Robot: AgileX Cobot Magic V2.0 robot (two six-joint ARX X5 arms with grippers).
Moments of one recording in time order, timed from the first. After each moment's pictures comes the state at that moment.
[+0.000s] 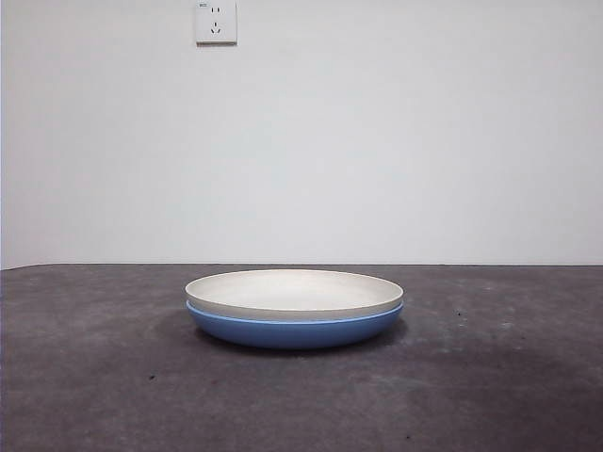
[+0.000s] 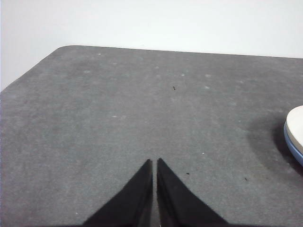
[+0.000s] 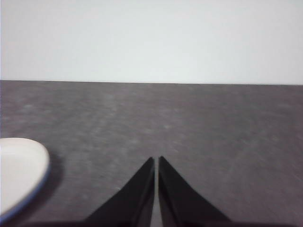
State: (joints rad) left arm 0.02 0.01 0.03 -0.18 0.05 -0.04; right arm -0.03 0.15 0.19 -0.12 -0.15 0.07
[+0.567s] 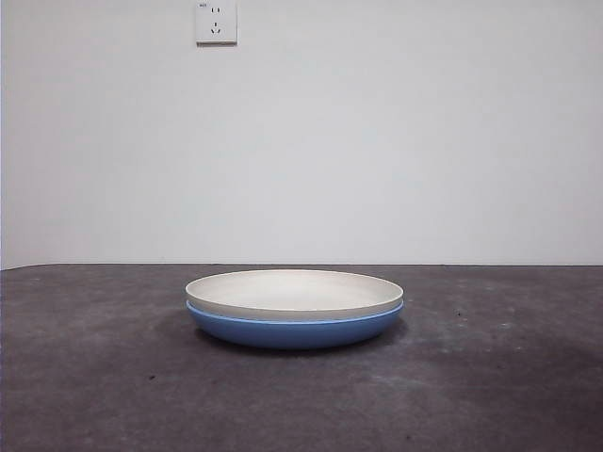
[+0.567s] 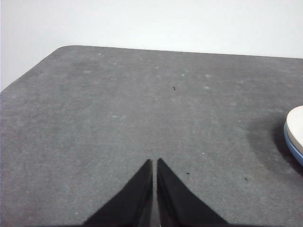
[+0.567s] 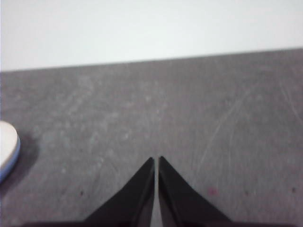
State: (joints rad) left arm 0.02 0.01 0.03 -0.18 0.05 -0.04; right arm -0.03 0.01 0.02 -0.14 -0.07 0.14
